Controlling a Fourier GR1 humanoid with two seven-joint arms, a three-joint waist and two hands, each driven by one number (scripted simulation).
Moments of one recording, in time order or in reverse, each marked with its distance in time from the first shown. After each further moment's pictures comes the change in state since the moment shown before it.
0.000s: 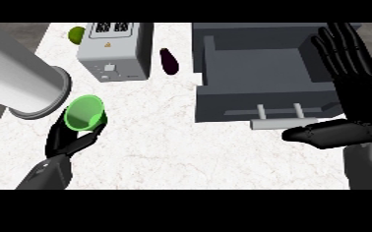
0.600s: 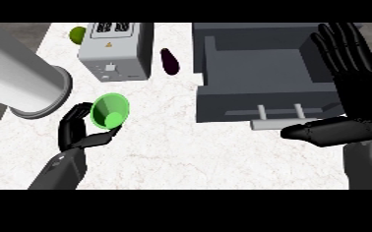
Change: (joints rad) left arm -0.012 -0.082 0.026 -0.083 -0.010 0.231 -0.142; right arm -0.021 0.002 0.003 -0.008 0.003 -0.012 0.028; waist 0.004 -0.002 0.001
